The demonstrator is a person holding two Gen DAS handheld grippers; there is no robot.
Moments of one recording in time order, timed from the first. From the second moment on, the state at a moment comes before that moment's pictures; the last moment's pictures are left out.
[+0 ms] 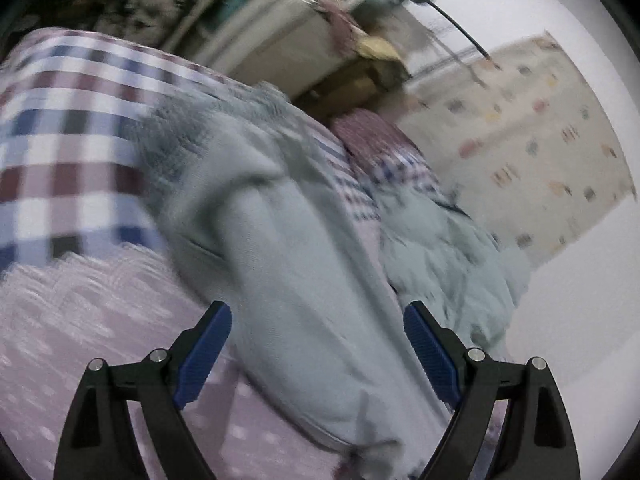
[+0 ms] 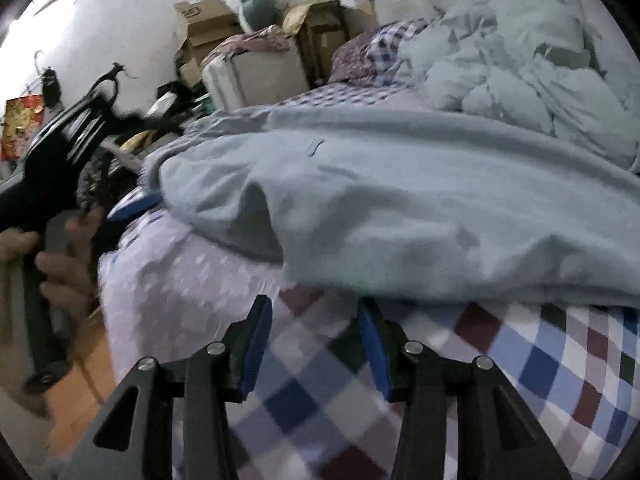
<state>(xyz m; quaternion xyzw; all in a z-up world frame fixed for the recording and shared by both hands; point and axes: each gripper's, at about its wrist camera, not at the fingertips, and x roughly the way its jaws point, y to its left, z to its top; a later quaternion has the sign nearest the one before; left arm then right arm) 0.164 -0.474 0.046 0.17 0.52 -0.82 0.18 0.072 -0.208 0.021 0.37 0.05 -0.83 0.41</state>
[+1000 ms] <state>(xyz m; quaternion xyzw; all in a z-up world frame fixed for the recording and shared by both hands) 0.203 -0.581 -0.019 0.12 0.63 -0.76 0.16 0.082 -0.172 0.037 0.41 0.03 -0.79 0.46</state>
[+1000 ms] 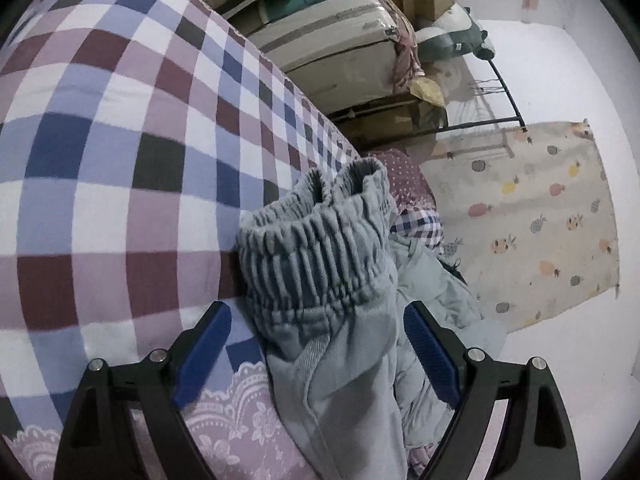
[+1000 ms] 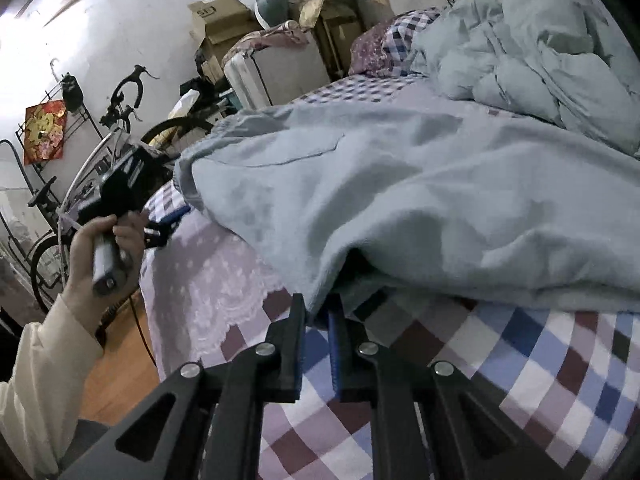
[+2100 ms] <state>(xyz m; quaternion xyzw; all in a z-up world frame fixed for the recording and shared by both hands) 0.203 -0.618 -0.029 0.10 0.62 -0.77 0.14 0.087 -0.156 0.109 0.35 0.01 -0.85 0.39</state>
